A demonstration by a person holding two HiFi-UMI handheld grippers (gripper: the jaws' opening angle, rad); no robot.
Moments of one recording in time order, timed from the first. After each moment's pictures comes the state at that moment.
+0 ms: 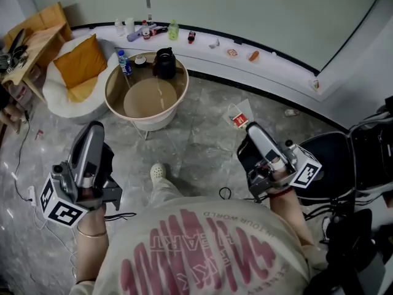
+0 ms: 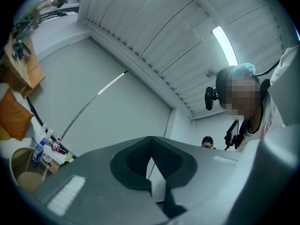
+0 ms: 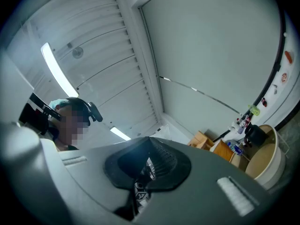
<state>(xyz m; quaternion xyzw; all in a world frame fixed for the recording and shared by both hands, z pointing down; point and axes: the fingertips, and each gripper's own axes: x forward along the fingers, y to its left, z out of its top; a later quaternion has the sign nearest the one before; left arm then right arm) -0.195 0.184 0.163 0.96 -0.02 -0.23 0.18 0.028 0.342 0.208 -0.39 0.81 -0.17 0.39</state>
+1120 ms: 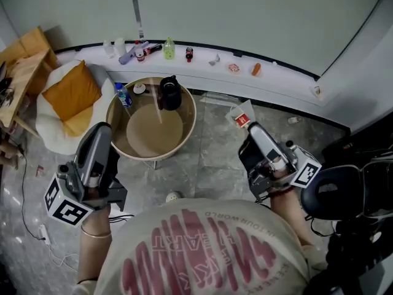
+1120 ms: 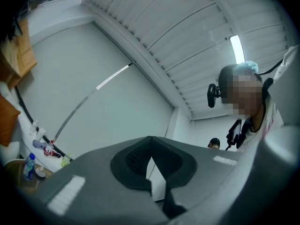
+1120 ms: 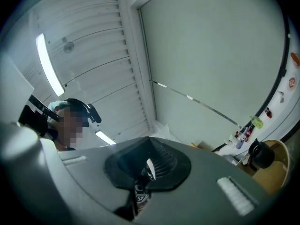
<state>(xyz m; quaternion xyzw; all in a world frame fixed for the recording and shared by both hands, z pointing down) -0.126 -0.001 0.147 0.96 0.04 -0.20 0.19 0.071 0.180 0.187 -0.44 0.78 -0.14 0.41</state>
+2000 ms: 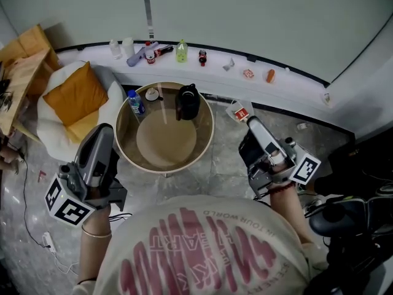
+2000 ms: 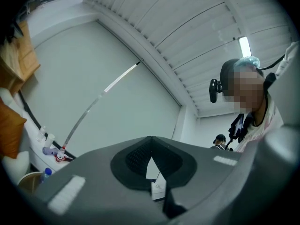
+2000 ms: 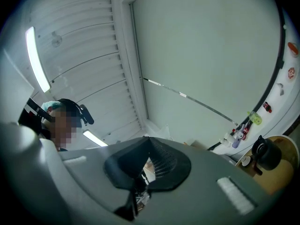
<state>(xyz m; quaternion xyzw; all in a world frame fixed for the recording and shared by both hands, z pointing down) -0.126 -0.171 0.163 0.96 0.02 -0.17 0.21 0.077 0.002 0.192 -0.47 0.76 -0.18 0.42</state>
